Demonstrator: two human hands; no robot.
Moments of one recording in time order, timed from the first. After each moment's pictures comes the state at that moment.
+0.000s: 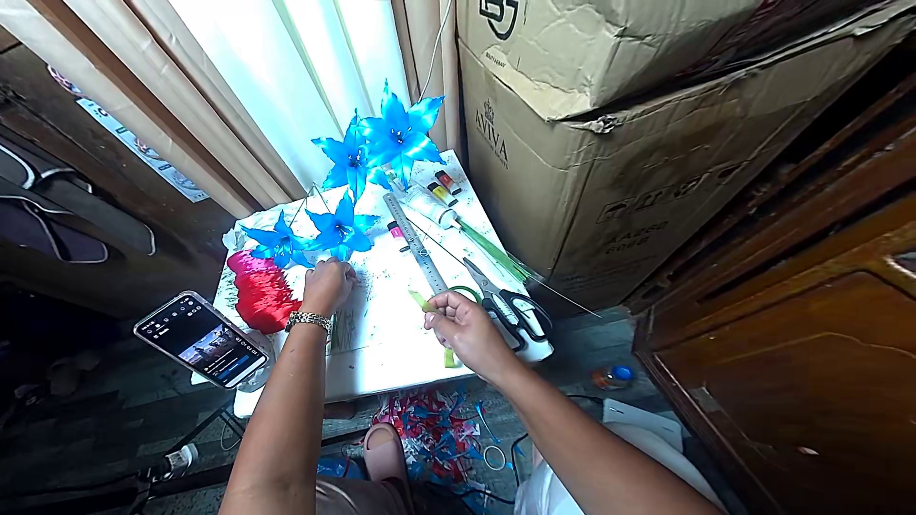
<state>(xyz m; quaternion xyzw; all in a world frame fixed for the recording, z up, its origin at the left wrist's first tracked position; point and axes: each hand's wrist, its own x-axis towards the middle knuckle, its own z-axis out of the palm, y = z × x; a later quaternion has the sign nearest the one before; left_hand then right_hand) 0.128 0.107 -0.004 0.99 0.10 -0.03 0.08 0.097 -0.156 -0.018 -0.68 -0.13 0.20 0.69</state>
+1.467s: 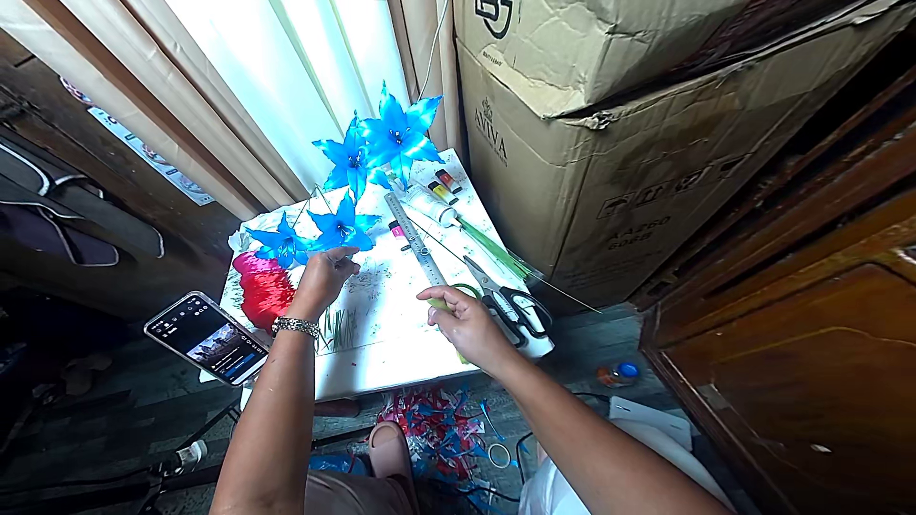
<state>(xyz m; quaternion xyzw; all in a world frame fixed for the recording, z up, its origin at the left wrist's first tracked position) 0.107 0.092 0.033 0.95 0.07 0.05 0.30 0.103 -0.159 -0.024 -0.72 -0.17 0.18 0.65</state>
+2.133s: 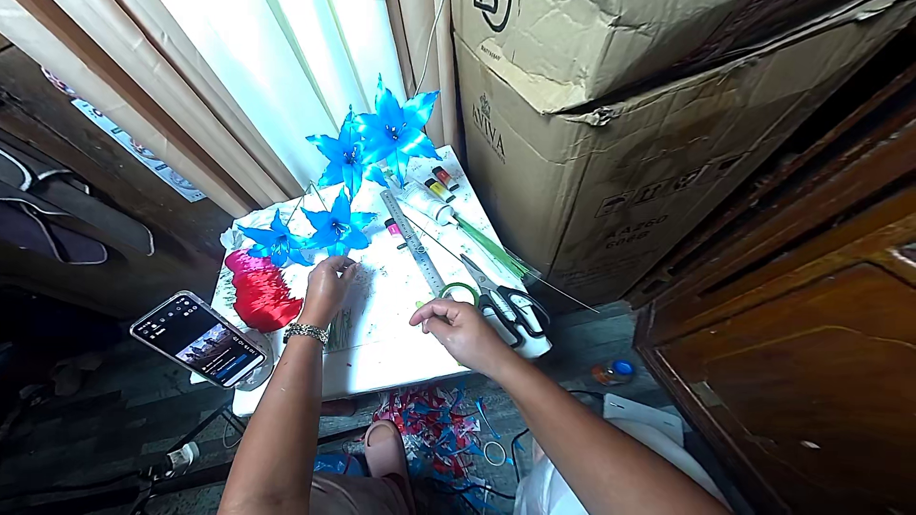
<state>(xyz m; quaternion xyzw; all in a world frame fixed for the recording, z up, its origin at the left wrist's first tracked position) 0.117 0.102 -0.015 0.96 0.08 0.10 0.26 0.103 -0.162 -0.021 -0.73 -0.24 0.19 0.61</state>
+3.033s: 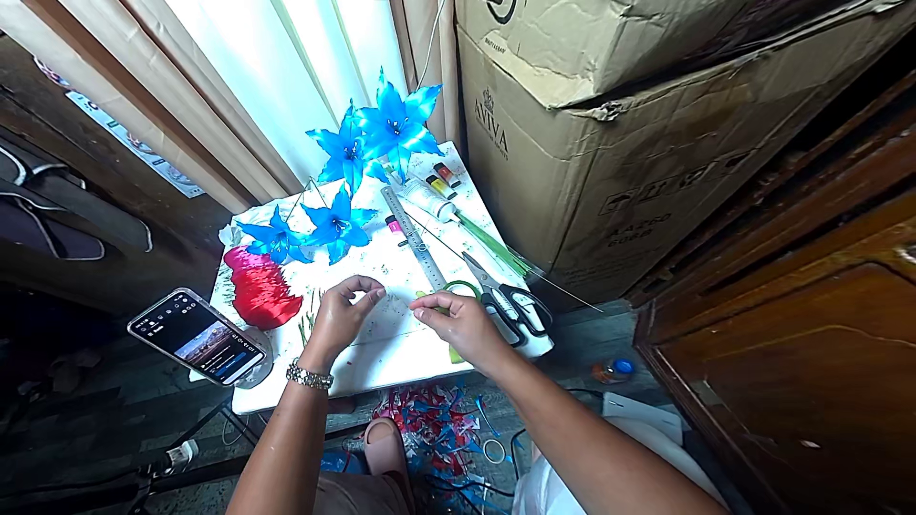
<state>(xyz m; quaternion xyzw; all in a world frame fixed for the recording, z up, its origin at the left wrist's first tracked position) 0.065 0.058 0.002 0.89 0.03 0.10 0.43 0.103 -0.154 -0.025 -0.70 -0.18 0.18 0.67</state>
